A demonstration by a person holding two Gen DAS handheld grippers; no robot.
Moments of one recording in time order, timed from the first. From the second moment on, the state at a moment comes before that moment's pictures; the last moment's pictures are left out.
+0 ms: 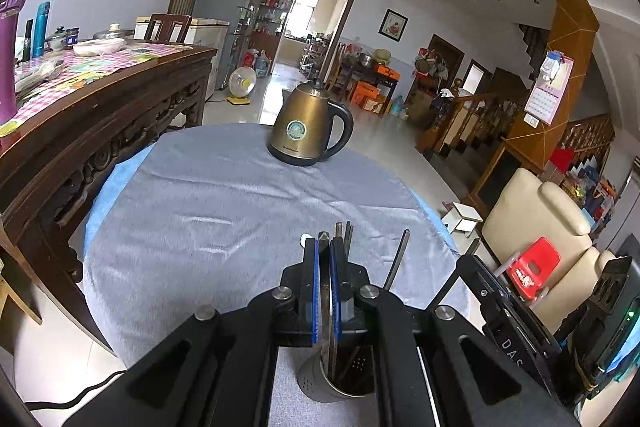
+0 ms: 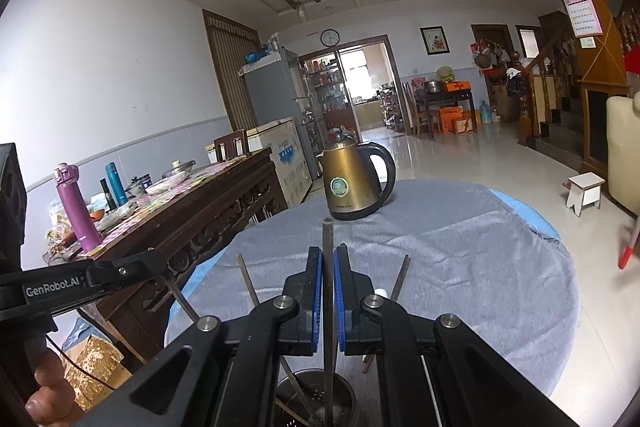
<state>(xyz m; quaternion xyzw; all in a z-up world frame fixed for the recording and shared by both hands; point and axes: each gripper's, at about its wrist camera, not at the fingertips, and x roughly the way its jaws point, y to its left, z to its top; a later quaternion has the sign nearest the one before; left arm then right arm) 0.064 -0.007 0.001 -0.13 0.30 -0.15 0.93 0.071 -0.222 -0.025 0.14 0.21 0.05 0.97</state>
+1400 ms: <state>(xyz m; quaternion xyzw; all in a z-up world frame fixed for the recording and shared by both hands) 0.068 -0.017 -0.010 -0.11 0.32 -0.14 0.93 0.081 -0.229 -0.040 0.18 0.25 0.07 0.95</state>
